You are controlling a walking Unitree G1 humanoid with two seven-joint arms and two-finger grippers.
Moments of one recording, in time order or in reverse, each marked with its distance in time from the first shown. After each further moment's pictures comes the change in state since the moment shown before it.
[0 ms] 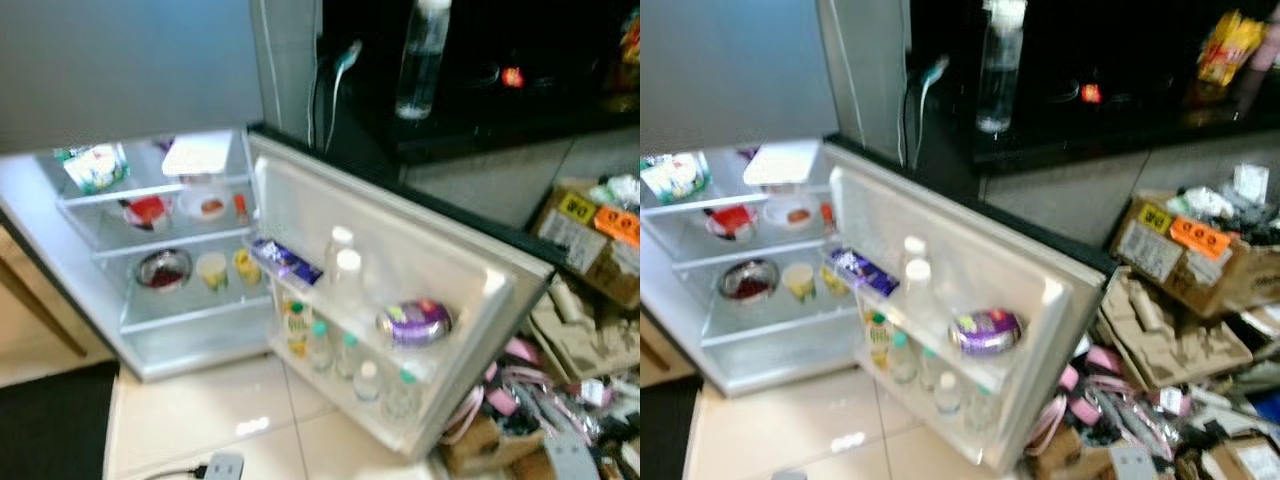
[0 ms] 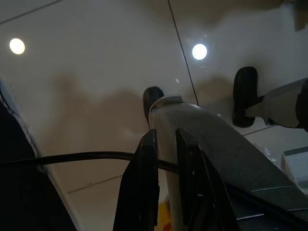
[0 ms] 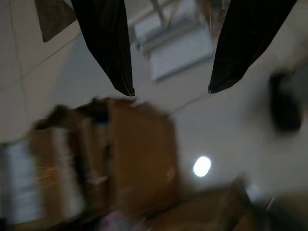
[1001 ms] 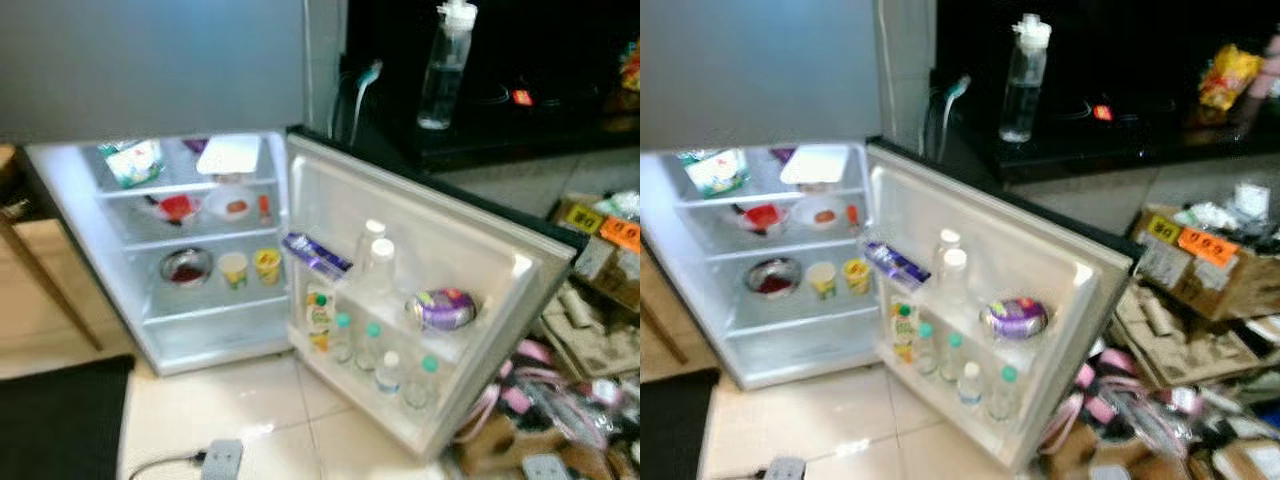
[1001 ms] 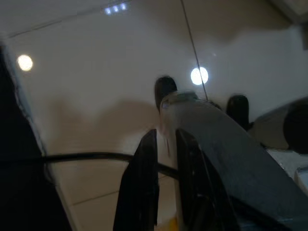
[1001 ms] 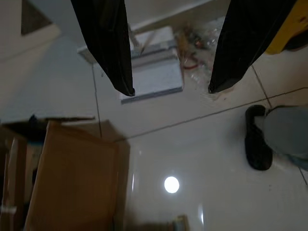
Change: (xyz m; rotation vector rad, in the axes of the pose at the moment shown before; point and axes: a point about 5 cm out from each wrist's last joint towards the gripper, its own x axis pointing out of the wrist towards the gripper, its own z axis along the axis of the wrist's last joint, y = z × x) left arm 0.001 -0.002 0.010 0.009 -0.051 0.003; right arm -0.007 0.039 -0.041 -0.114 0.140 0.196
